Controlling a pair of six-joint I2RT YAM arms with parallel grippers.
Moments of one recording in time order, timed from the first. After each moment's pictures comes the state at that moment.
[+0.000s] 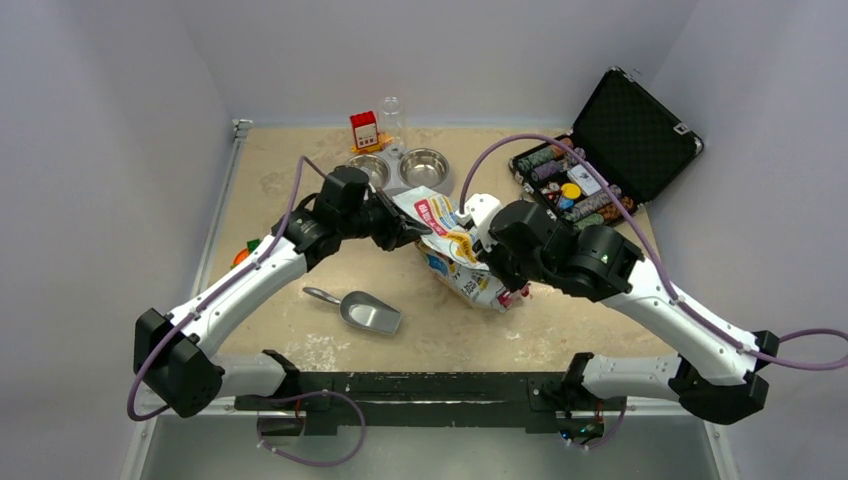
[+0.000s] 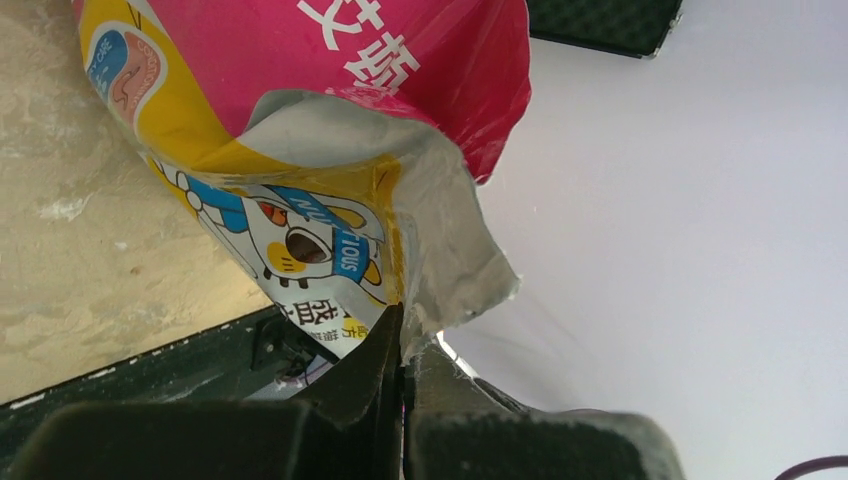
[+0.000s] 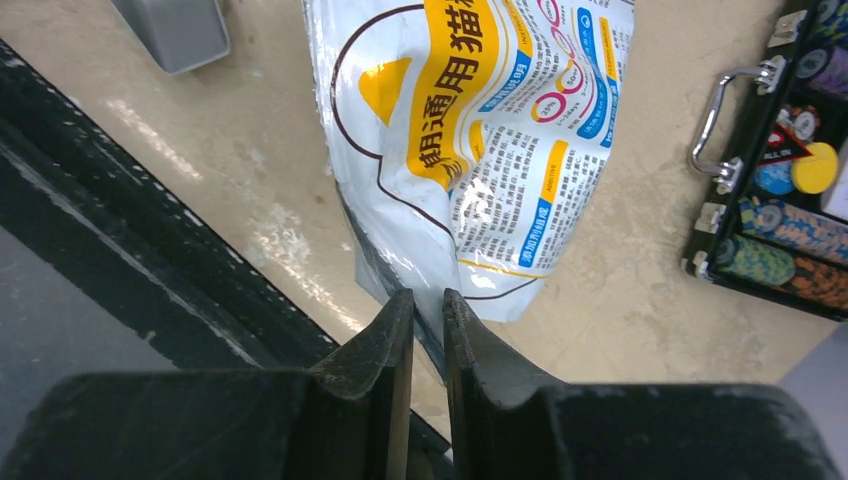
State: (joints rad) left arm -0.60 1.27 1.09 -0.39 0.33 -1.41; right arm 0.97 1.14 1.46 -1.19 0.22 0.05
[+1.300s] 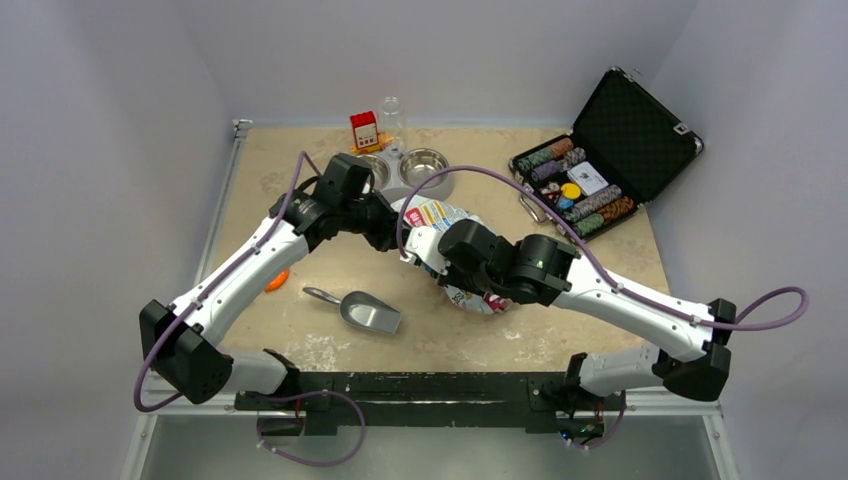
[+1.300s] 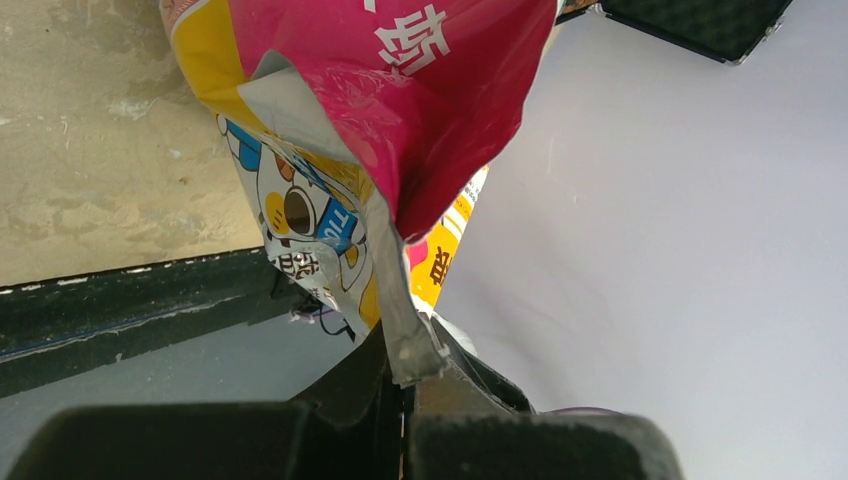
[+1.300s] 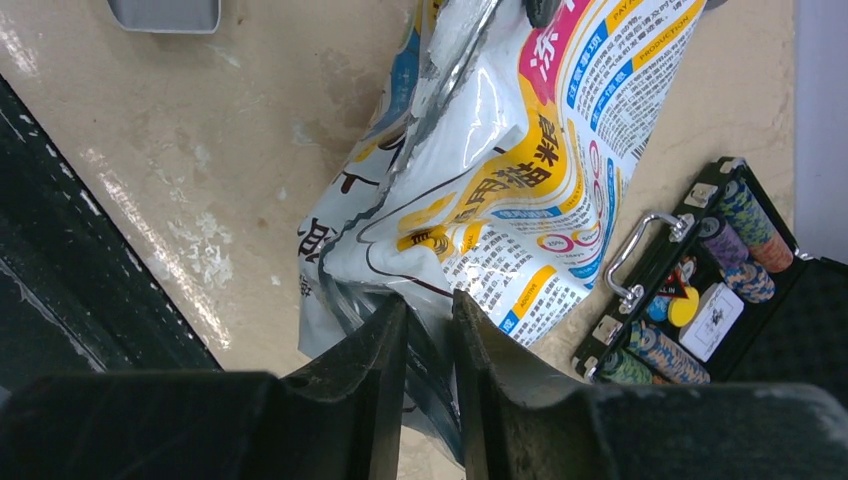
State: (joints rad) left arm -0.58 1.35 1.29 -0.74 0.40 -1.42; right arm 1.13 1.29 1.38 -1.02 0.33 -0.26
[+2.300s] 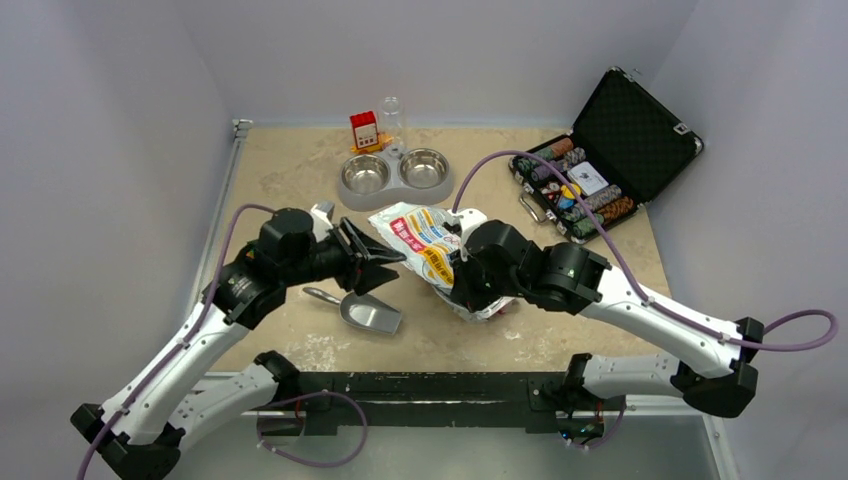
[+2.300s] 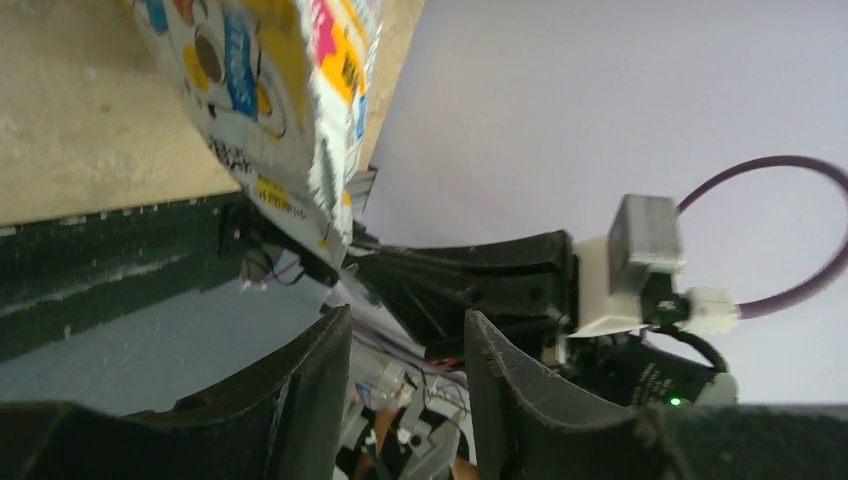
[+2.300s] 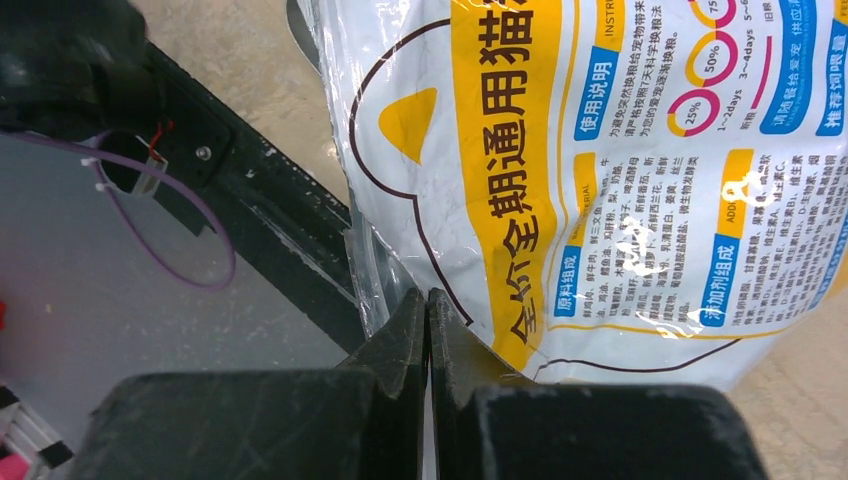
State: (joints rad) left arm -0.60 0.84 0.99 -0.61 0.39 -1.53; right arm 1.09 1.14 1.27 -0.94 0.11 0.50
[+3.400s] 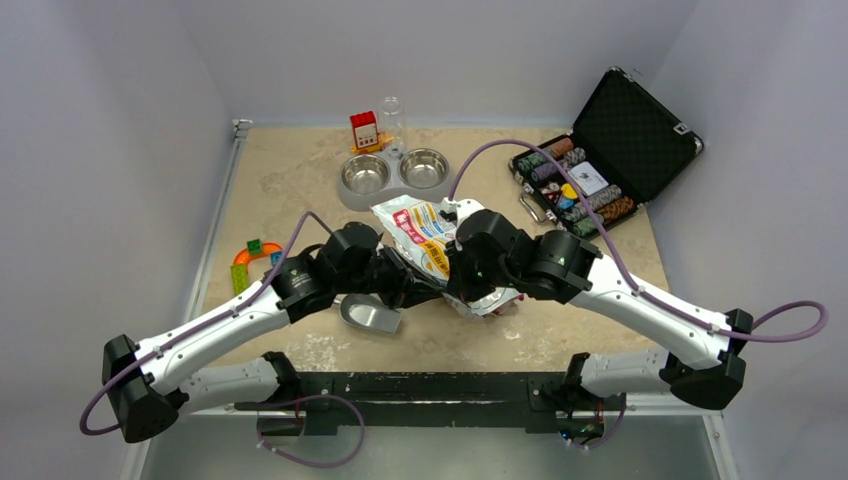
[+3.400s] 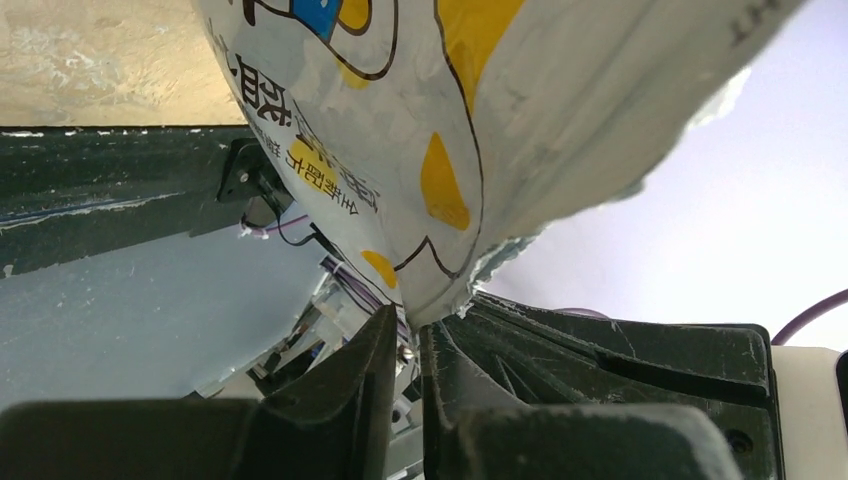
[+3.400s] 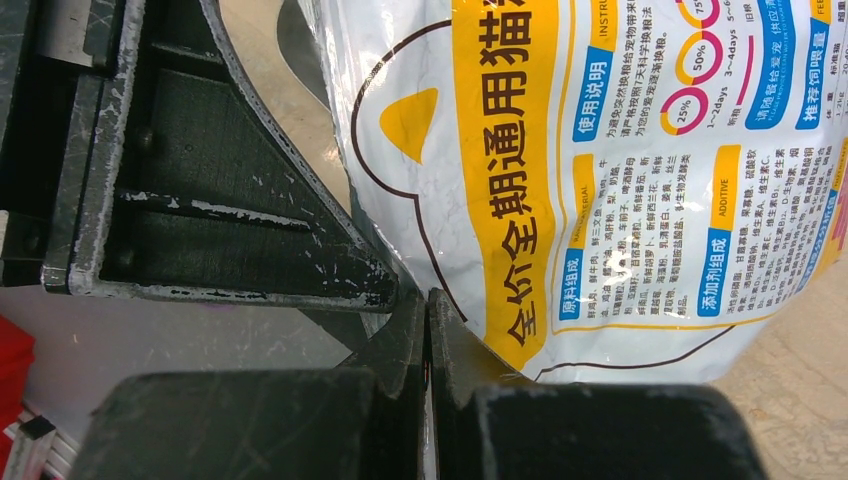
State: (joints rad) left arm -0.91 1.04 0.91 -0.45 0.28 -1.80; right arm 1.07 1.23 1.39 -1.01 0.14 0.59
